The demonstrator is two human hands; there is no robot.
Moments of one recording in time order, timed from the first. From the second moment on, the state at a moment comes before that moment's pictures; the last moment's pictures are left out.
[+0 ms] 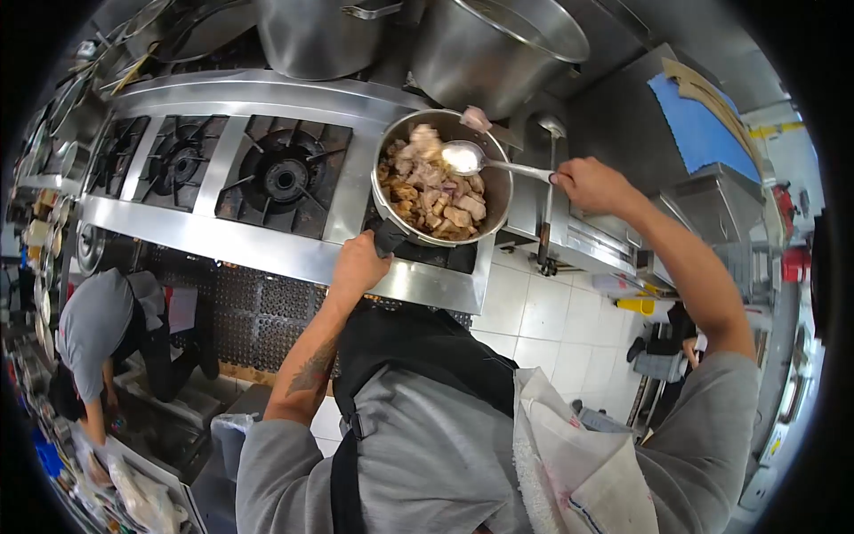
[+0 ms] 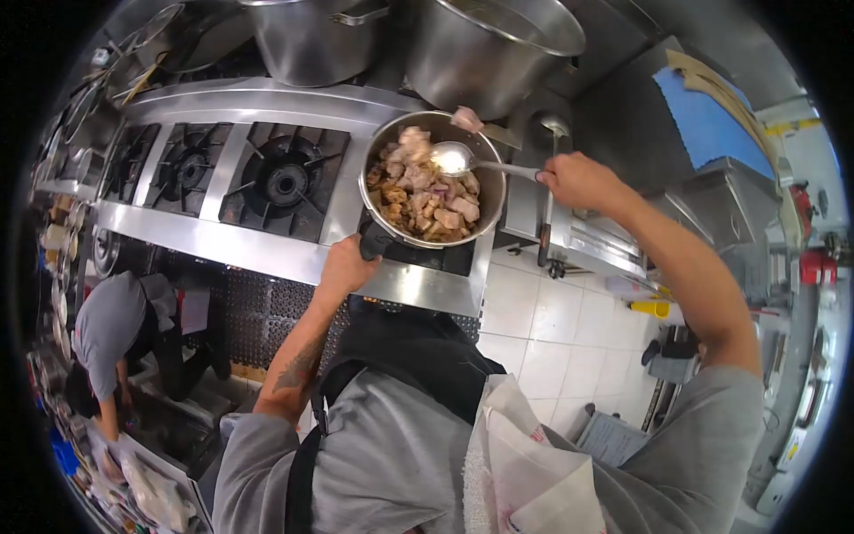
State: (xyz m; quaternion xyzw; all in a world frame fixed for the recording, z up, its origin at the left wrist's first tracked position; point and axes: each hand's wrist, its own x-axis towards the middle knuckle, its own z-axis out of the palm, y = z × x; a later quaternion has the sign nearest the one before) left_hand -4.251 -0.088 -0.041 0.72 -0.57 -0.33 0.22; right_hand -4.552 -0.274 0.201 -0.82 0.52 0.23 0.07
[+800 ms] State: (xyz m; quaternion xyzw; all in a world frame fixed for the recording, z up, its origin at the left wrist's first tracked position) left_hand -4.281 -0.085 -0.050 0.69 -0.55 -0.37 0.28; right_hand -4.531 -0.402 0.128 -0.85 0.34 0.38 0.09
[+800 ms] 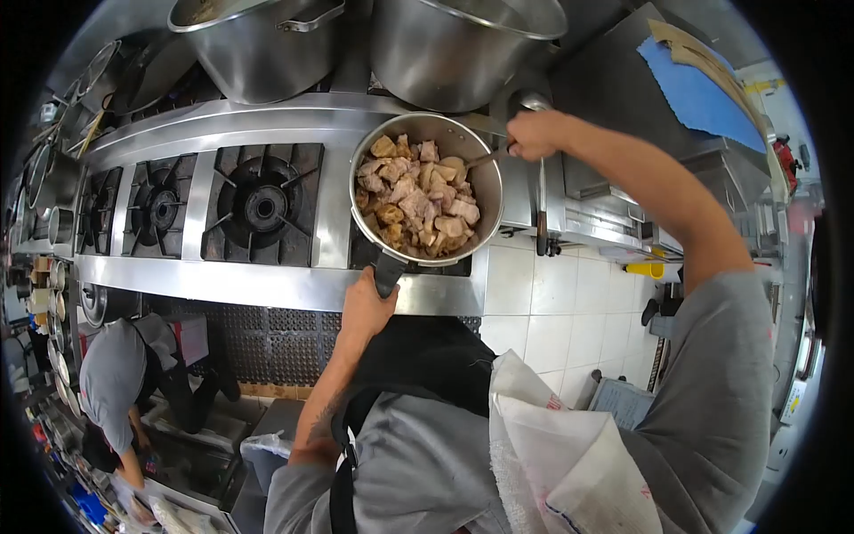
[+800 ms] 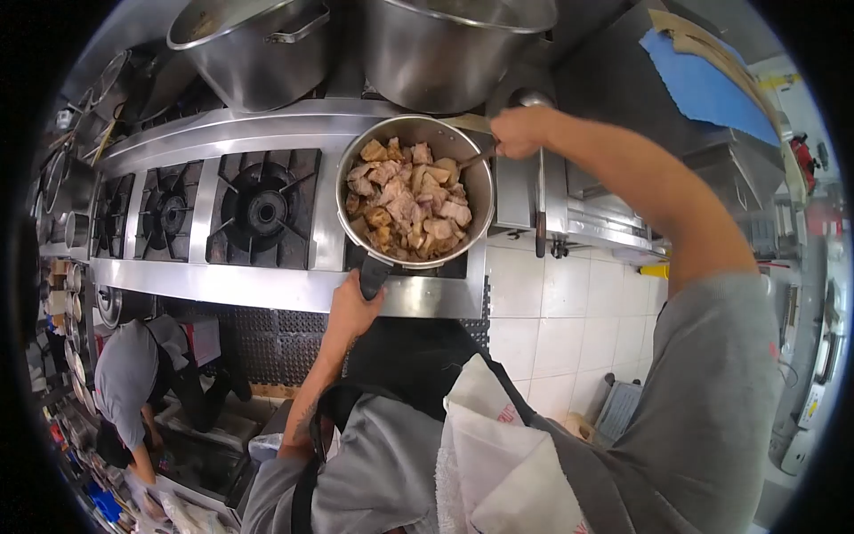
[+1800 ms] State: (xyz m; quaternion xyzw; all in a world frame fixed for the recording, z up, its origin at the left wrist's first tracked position) left_hand -4.265 -0.085 -0.062 0.63 -0.55 -0.48 0.25; right_hand -4.547 -0.216 0.242 -0.81 0.52 0.27 -0.04
